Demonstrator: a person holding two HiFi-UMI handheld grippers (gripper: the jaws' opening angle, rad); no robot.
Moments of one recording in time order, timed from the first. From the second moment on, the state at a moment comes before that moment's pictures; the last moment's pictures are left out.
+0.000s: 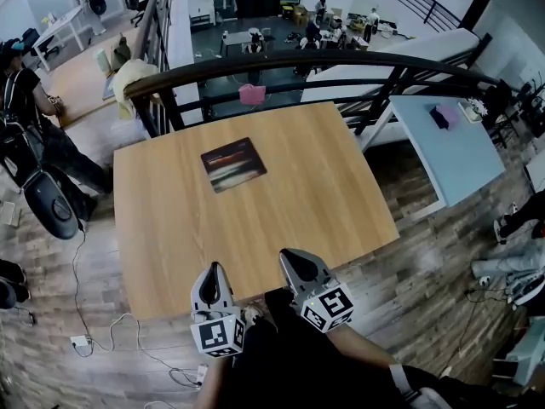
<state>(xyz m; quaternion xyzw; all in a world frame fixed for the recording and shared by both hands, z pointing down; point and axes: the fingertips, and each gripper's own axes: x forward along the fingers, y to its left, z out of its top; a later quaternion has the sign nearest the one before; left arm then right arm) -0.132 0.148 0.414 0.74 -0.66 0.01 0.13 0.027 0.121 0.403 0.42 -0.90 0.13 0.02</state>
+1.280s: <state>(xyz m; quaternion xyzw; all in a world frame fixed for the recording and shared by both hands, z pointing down) -0.180 -0.142 0.513 0.73 -0.65 0.12 0.18 0.005 -0.142 0.497 0.38 -0.90 0.19 0.08</state>
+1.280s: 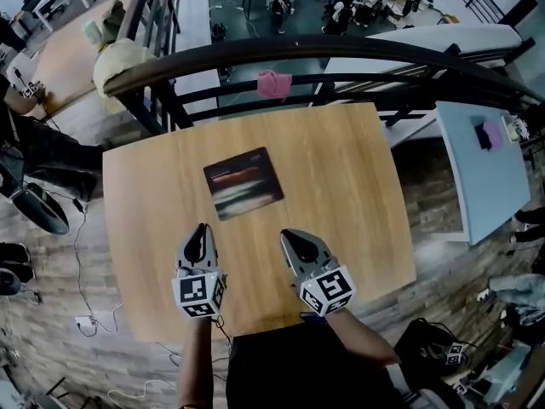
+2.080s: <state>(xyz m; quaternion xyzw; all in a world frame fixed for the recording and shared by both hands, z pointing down) -0.238 -0.291 0.700 0.75 -0.51 0.31 0.29 -0.030 -0.199 0.596 0.39 -0.88 0.24 0.15</state>
